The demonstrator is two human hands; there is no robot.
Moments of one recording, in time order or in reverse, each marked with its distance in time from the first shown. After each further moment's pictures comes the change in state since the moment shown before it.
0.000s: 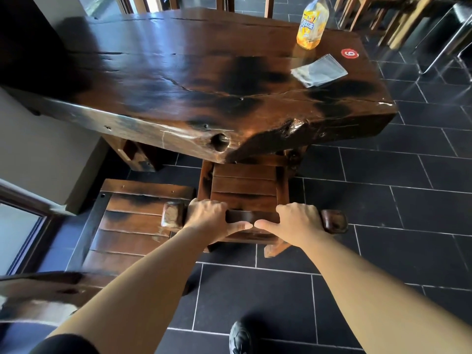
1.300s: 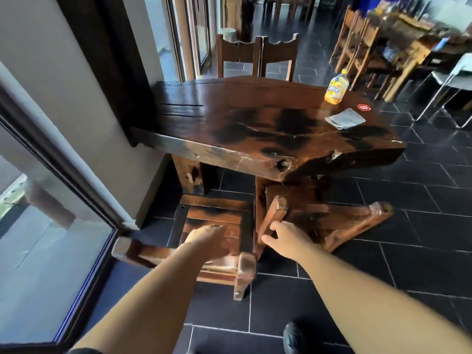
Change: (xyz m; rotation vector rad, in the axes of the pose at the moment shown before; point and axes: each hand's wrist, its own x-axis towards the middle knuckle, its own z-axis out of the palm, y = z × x) left_hand -0.260 -0.249 -0.066 -0.213 -0.156 0.010; right_hand -0.127 -0.301 -0.133 0.444 -0.175 0.099
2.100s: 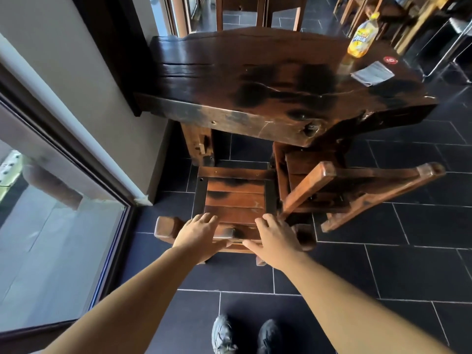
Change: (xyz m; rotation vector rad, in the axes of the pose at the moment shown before) left_hand -0.039 -0.172 0.059 0.004 0.154 0.132; right_hand -0.007 -0.155 0.127 -0.213 0.107 -0.111
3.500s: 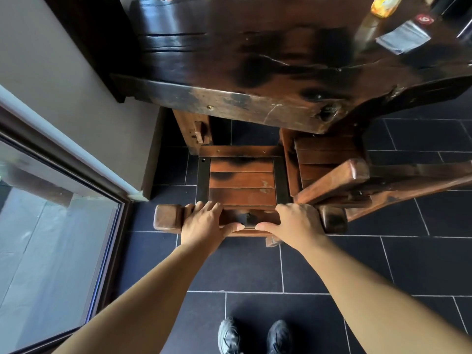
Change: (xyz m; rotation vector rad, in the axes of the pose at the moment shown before) left_hand 0.104 -0.023 0.036 0.079 0.108 -0.132; right_hand 0.113 0.056 0.022 -0.138 0.093 0.046
